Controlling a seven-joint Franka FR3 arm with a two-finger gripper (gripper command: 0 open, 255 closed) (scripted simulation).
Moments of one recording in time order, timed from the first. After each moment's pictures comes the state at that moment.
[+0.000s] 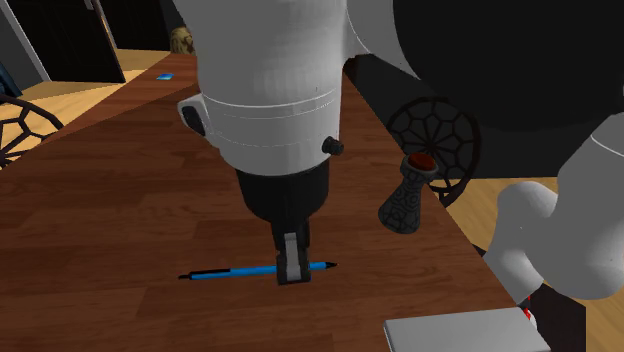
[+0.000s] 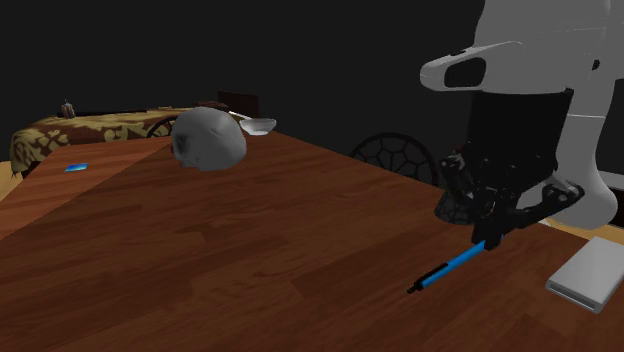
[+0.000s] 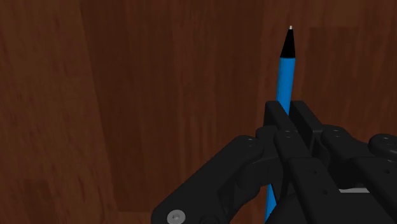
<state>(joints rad) 0.60 -0.04 0.43 -1.69 0.01 1.55 0.17</state>
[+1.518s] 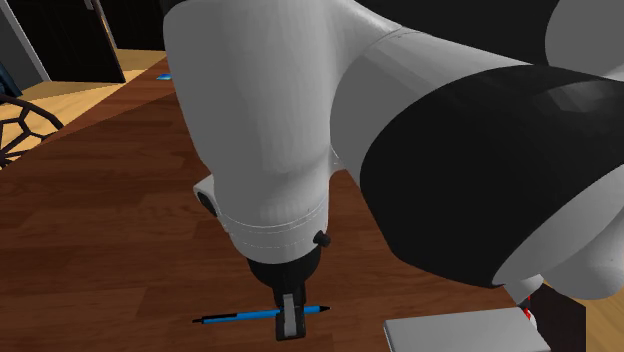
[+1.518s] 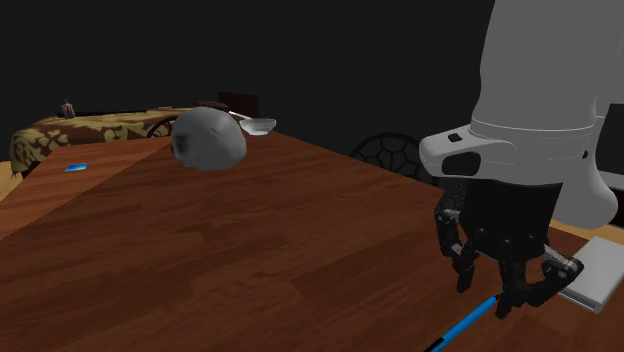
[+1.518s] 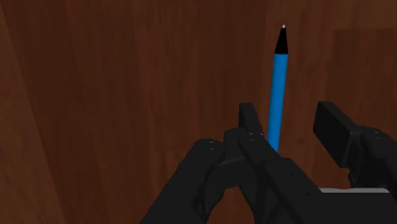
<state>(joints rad) 0.61 -0.04 0.44 -1.88 0.01 1.75 0.19</state>
